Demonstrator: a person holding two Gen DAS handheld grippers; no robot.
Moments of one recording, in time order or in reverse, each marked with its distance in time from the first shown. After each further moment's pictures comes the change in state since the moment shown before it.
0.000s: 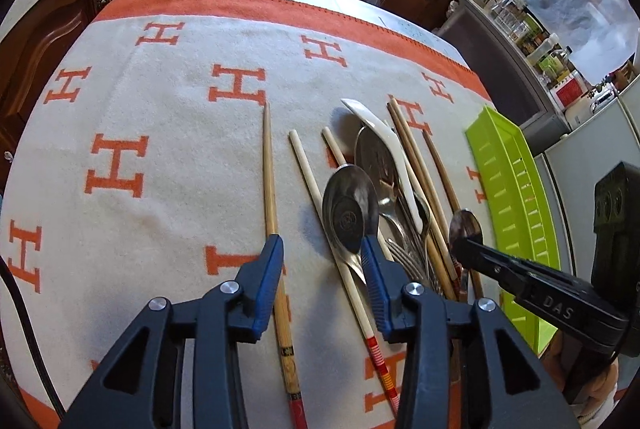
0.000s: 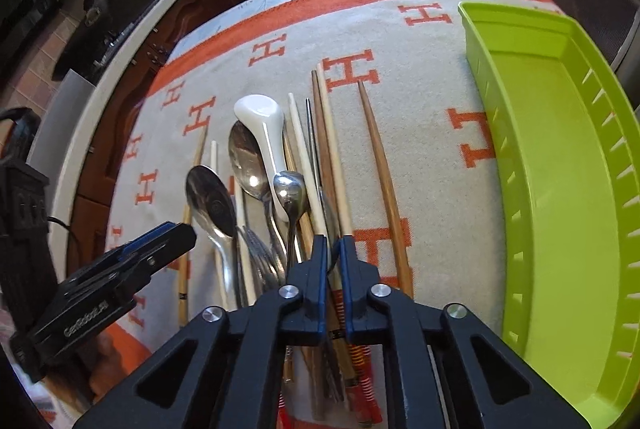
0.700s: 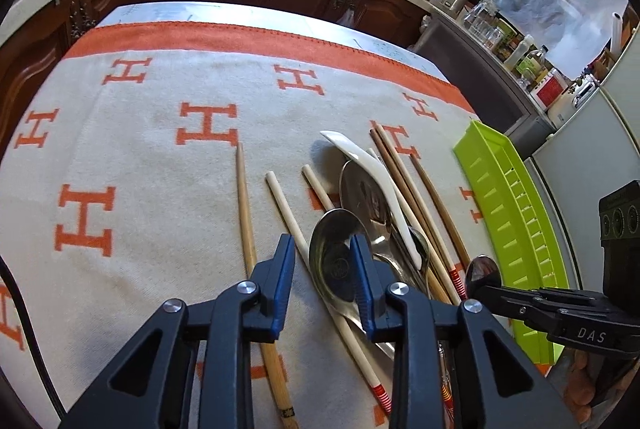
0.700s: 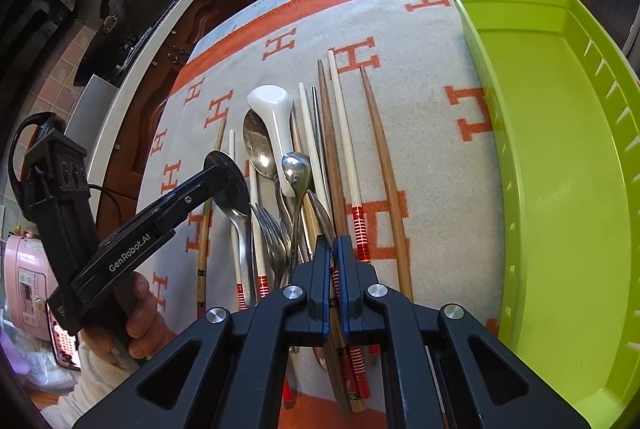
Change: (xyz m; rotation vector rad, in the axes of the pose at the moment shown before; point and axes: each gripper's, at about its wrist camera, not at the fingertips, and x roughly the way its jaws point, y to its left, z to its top) left arm 0.024 -0.006 0.015 0.084 -0.105 -0.060; right arm -0.011 -0.015 -0.013 0.003 0.019 0.076
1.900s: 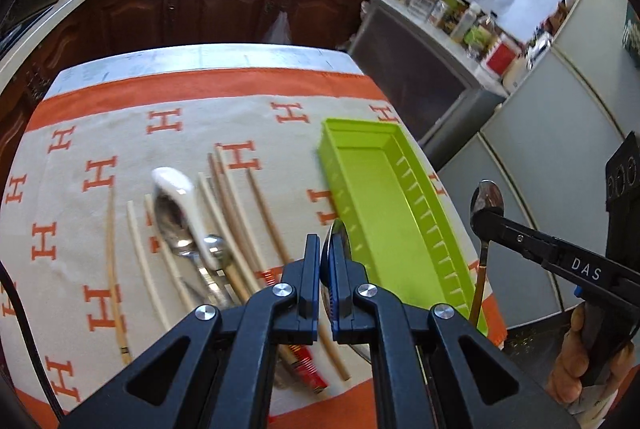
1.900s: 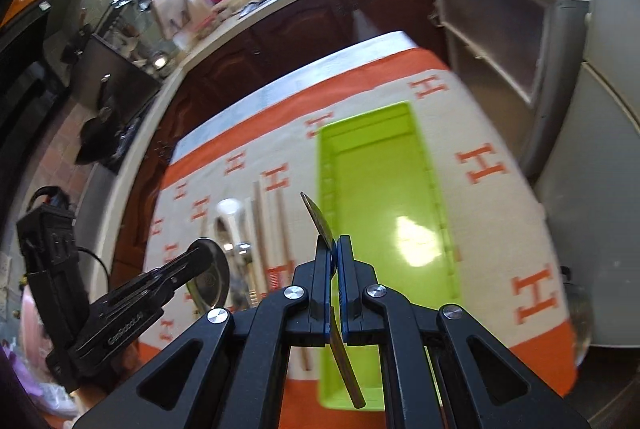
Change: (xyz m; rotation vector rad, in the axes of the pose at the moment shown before) left arm -0.035 -0.183 0.011 0.146 0.043 -0.007; right arm -0.177 -0.087 0.004 0.124 -0.274 -0.102
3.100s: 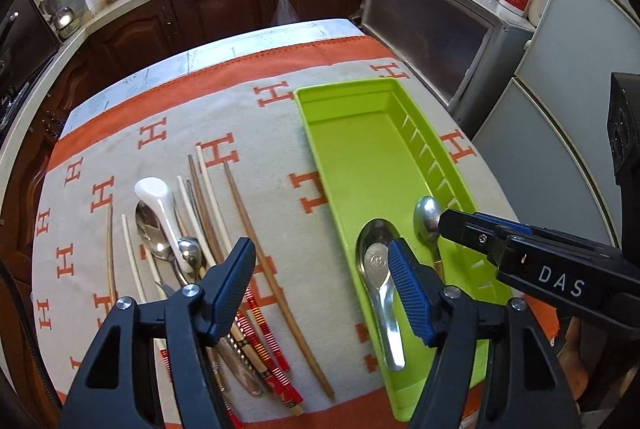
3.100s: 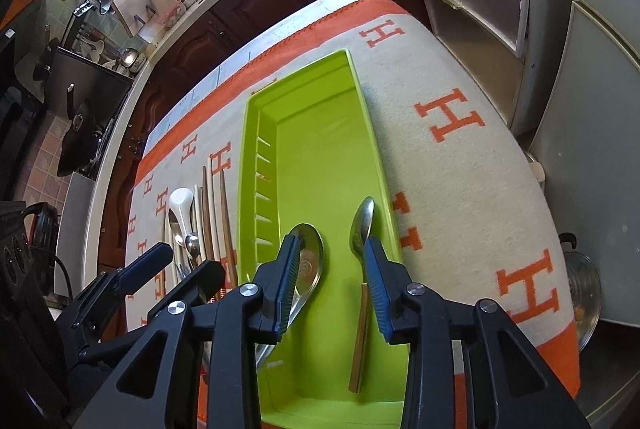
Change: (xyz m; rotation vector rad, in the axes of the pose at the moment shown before) left arm 0.039 -0.064 -0.009 0.131 0.066 0.247; right arm 0.064 -0.060 -0.009 0.087 0.122 0.003
